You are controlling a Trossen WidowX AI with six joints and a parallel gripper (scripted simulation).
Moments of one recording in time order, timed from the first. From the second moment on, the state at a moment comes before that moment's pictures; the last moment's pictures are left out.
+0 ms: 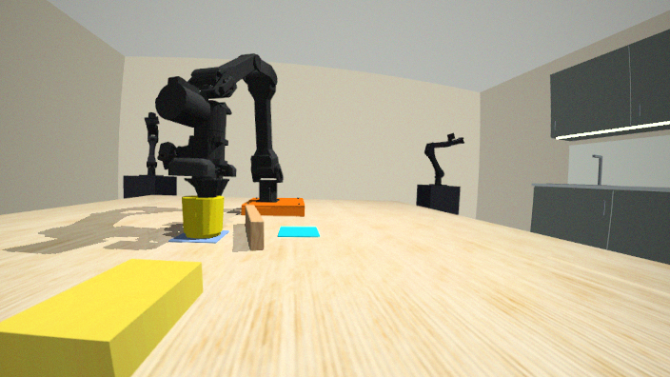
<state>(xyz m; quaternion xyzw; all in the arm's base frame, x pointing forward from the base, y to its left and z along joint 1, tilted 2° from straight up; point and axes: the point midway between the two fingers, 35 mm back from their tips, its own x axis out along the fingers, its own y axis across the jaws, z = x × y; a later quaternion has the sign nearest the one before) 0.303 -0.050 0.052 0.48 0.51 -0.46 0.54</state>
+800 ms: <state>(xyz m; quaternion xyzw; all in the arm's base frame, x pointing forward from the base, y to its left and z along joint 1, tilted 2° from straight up) 0.304 -0.049 0.089 0.48 0.51 -0.46 0.54</state>
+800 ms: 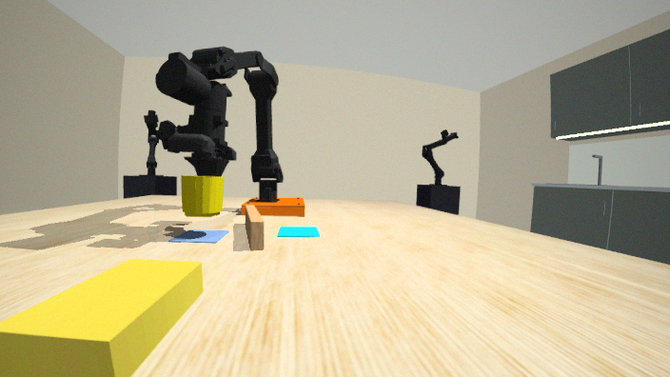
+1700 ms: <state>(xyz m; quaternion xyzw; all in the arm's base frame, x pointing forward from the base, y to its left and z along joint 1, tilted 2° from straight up) 0.304 -0.047 0.120 0.48 0.51 -0.46 0.54</state>
